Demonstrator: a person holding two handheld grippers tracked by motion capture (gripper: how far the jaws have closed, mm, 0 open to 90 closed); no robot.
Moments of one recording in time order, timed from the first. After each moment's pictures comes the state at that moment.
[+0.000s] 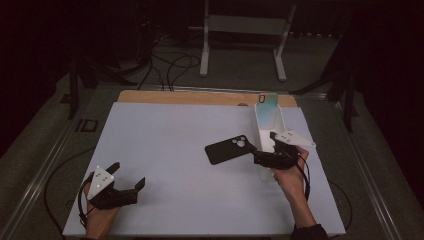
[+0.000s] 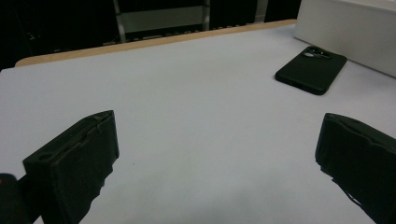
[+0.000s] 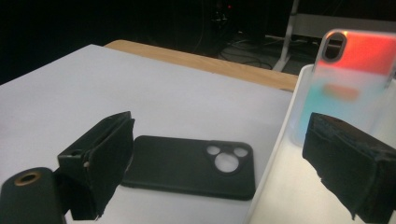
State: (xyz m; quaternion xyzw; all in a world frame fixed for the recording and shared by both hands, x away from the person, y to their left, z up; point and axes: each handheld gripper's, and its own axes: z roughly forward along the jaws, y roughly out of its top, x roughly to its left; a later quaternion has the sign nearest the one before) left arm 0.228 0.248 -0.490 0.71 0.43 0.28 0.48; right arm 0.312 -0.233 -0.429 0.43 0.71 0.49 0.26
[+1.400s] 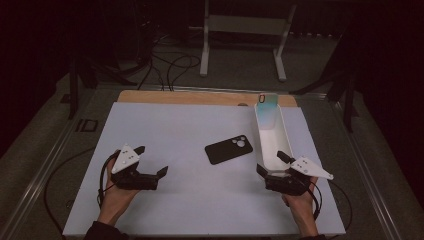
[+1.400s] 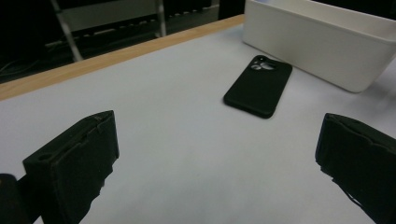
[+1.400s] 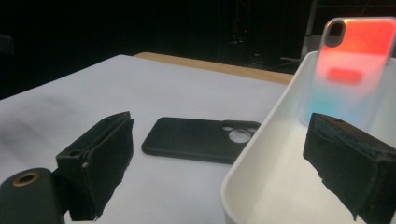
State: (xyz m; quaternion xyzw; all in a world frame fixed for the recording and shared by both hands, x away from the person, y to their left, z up) left arm 0.273 0.185 -0.440 0.77 0.36 0.21 0.48; right arm 0.261 -0.264 -0.461 0.40 0.69 0.55 0.25
